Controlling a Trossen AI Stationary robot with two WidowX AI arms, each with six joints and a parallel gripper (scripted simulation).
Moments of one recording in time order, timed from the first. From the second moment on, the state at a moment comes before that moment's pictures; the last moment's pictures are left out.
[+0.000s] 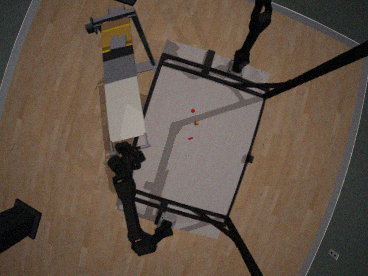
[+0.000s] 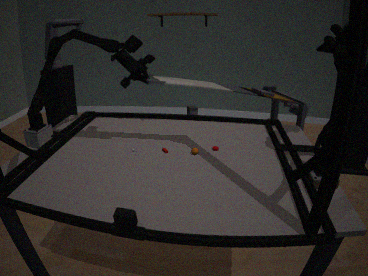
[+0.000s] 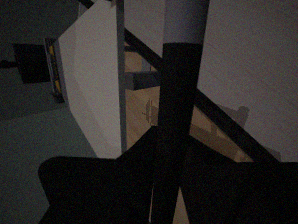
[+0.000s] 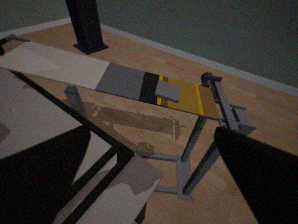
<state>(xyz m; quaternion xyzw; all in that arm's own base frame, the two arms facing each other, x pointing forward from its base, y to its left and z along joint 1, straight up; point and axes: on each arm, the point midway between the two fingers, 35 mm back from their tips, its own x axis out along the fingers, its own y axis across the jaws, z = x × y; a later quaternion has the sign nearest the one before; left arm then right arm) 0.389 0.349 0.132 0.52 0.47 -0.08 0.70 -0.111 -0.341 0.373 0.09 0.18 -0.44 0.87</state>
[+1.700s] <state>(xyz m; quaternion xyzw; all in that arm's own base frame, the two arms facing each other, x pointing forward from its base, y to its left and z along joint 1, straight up) 0.381 0.343 0.070 0.50 0.50 -0.11 0.70 -0.111 -0.341 0.373 0.09 0.18 -0.44 0.87</state>
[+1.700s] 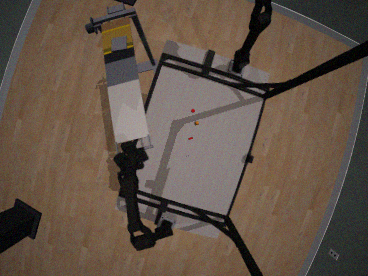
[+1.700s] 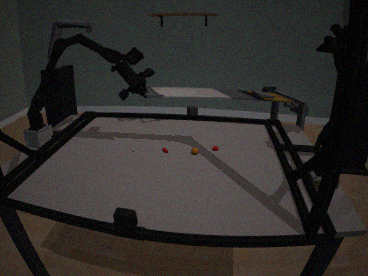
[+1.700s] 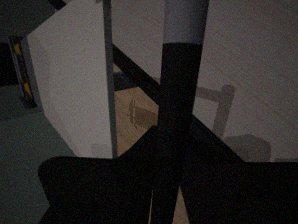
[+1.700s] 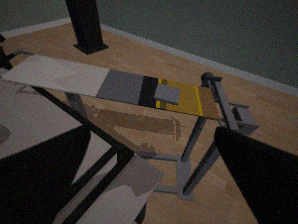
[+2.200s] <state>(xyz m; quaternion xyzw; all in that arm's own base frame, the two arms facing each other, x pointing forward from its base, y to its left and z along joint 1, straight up) 0.383 0.344 0.085 0.51 0.49 -0.10 0.70 -0.111 -0.341 0.373 0.09 0.18 -0.44 0.87</state>
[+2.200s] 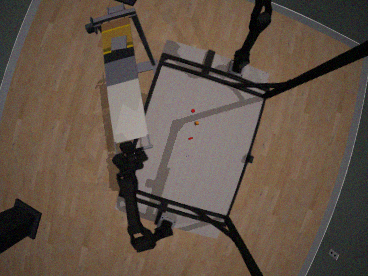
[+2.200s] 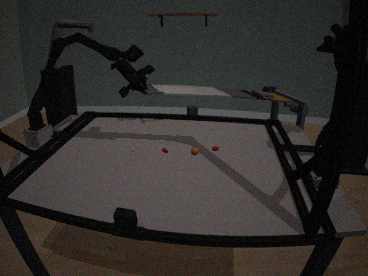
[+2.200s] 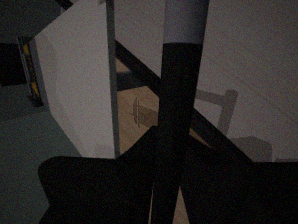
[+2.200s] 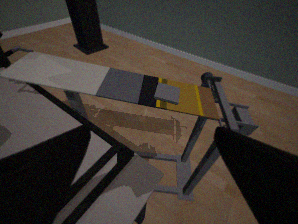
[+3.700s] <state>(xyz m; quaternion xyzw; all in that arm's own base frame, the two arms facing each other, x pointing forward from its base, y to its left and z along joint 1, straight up) 0.386 0.346 0.112 0.52 0.48 -0.09 0.70 -0.111 -0.341 0.373 0.09 0.18 -0.44 0.87</state>
